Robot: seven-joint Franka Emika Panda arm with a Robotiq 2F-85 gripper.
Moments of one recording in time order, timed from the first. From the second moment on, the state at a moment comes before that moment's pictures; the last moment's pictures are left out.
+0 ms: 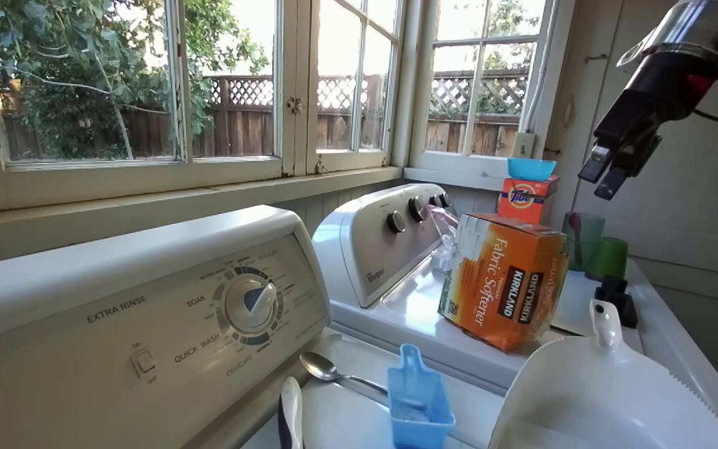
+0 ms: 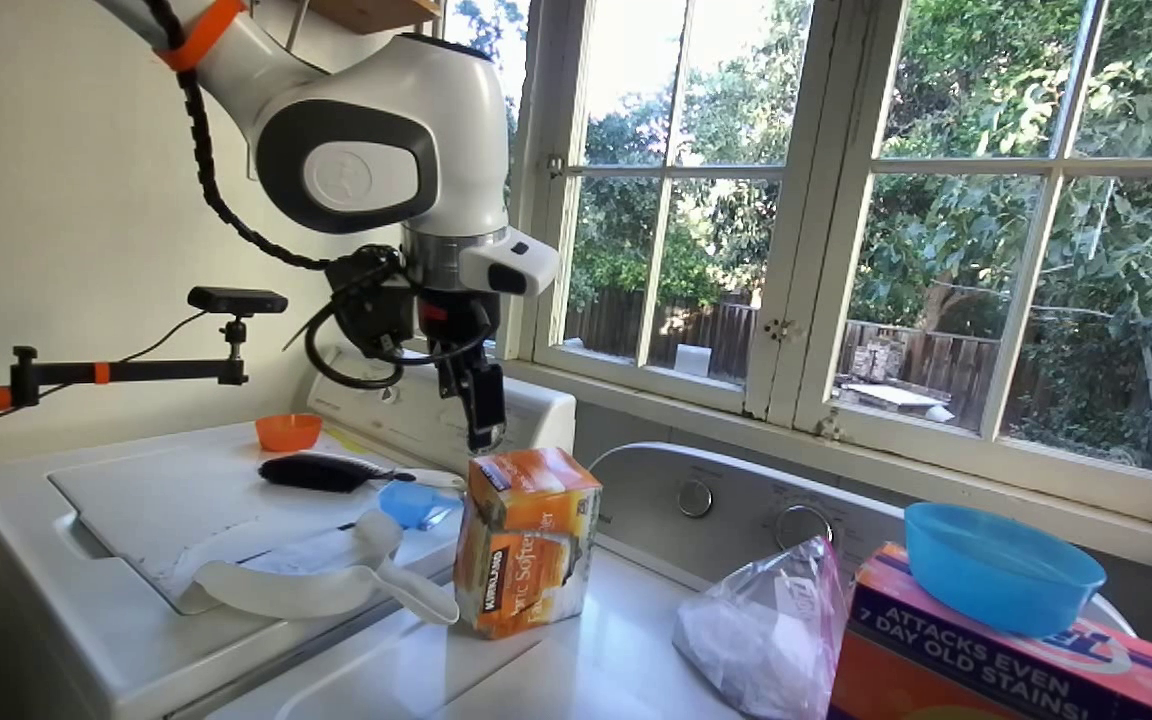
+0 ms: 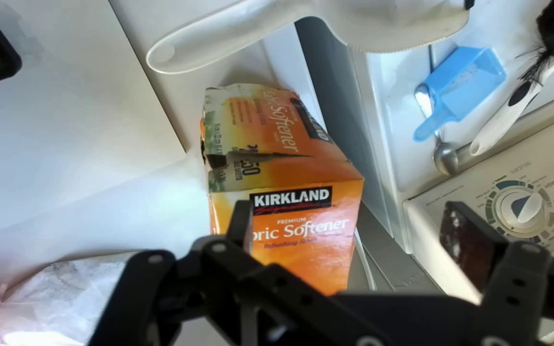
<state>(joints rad) 0.24 -0.25 0.04 -2.38 0.36 2.43 -0.02</state>
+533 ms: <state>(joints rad) 0.24 -0.25 0.05 -2.38 0.36 2.43 -0.02</state>
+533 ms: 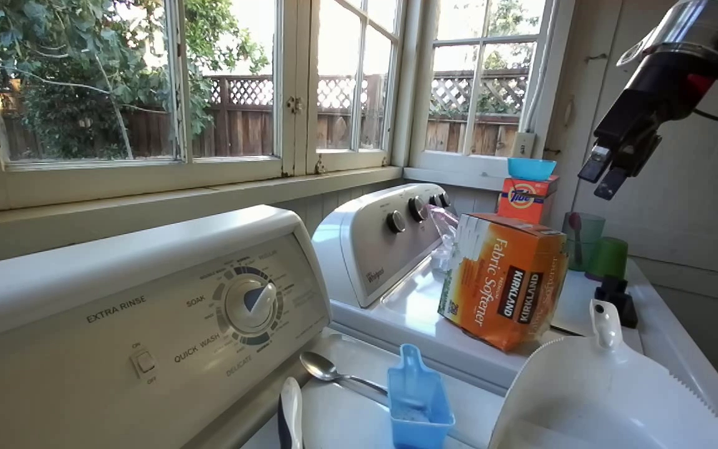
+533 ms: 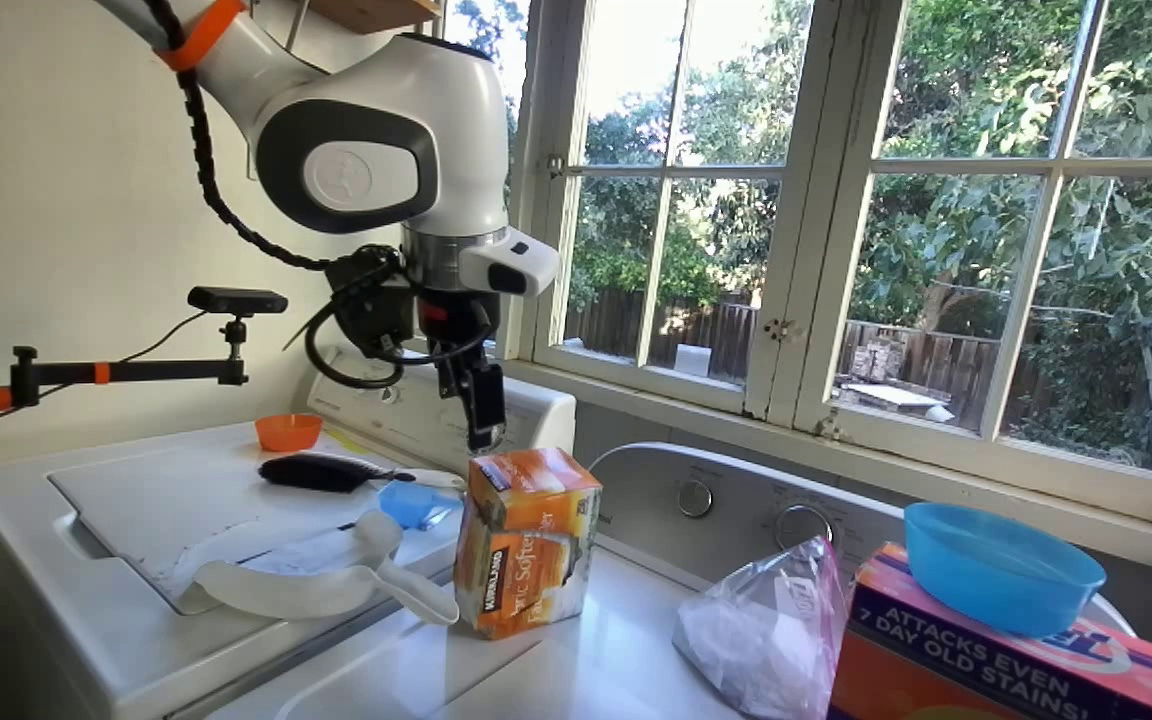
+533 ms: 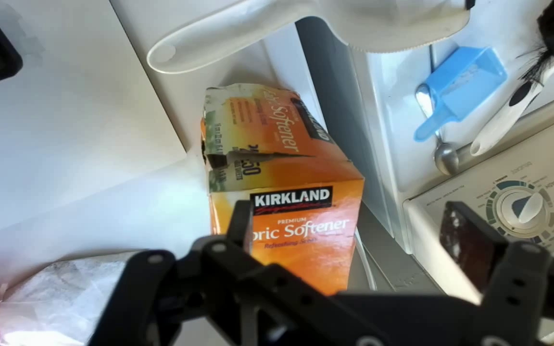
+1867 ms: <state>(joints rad) 0.34 0.29 0.29 -1.94 0.35 2.55 0.55</state>
